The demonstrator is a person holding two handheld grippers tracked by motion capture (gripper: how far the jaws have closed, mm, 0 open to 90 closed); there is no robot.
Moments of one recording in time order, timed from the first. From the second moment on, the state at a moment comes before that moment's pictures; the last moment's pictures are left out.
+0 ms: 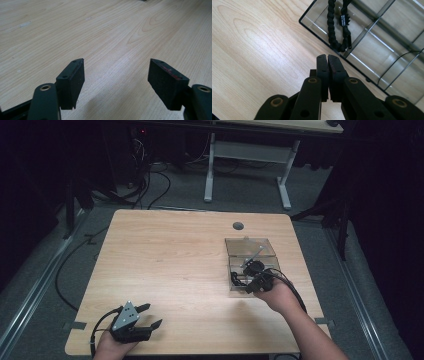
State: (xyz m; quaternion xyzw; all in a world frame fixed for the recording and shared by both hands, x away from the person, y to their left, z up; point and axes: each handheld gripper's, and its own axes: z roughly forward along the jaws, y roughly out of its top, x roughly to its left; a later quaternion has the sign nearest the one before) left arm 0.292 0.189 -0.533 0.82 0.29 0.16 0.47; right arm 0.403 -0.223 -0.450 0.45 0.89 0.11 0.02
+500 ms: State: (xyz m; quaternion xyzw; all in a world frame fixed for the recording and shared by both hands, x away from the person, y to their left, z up) left arm 0.292 0.189 -0.533 0.82 0.29 0.16 0.47; right arm 0.383 -0.231 -0.466 0.46 0.88 0.15 0.03
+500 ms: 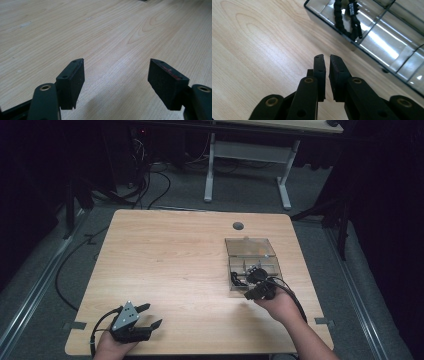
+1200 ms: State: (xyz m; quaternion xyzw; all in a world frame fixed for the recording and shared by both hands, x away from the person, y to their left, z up) left arm 0.292 0.190 -0.533 0.82 0.29 0.16 0.47; right arm 0.340 -0.223 -0.484 0.45 0.85 0.26 0.11
